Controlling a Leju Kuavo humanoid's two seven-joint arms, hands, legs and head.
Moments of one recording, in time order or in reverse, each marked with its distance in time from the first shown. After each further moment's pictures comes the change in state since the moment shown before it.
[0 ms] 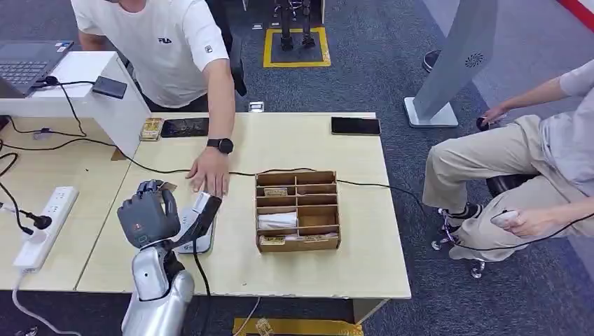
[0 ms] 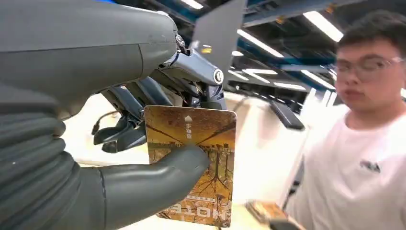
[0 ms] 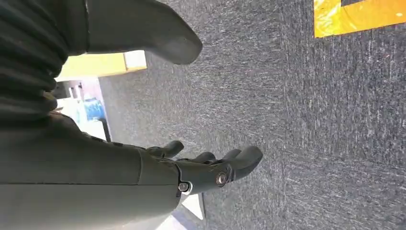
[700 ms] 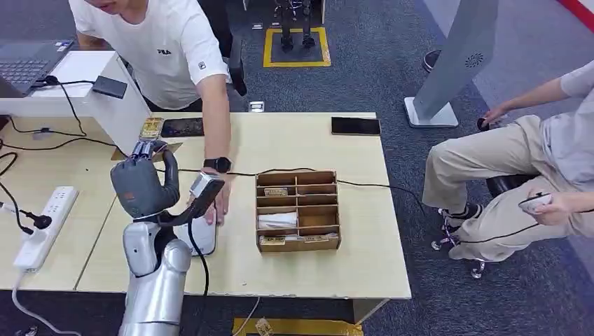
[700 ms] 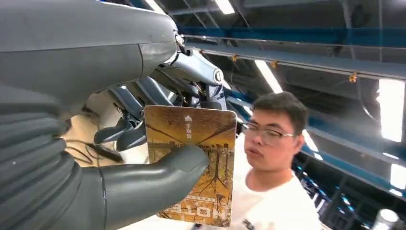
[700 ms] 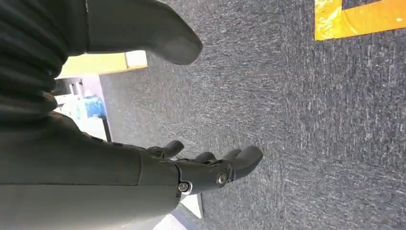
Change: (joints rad) left arm -0.115 -0.096 0.113 -0.130 0.143 0.000 -0.429; right arm -0.003 0.004 0.021 0.007 -0.005 -0.005 0.008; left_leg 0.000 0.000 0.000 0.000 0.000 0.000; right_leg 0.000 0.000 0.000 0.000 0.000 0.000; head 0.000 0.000
